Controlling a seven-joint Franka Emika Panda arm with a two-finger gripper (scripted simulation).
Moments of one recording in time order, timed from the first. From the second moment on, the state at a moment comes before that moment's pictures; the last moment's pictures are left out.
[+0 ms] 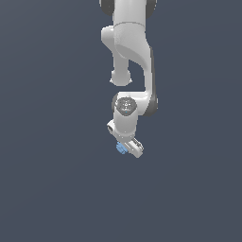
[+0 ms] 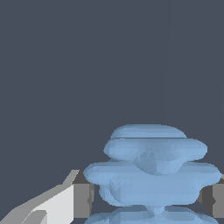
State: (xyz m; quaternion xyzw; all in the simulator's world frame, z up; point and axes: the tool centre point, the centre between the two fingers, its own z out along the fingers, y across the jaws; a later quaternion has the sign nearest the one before) arm 0.014 0.017 0.040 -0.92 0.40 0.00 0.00
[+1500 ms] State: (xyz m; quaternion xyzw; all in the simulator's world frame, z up) arm 0.142 0.171 0.343 -0.94 0.21 -0.22 0.16
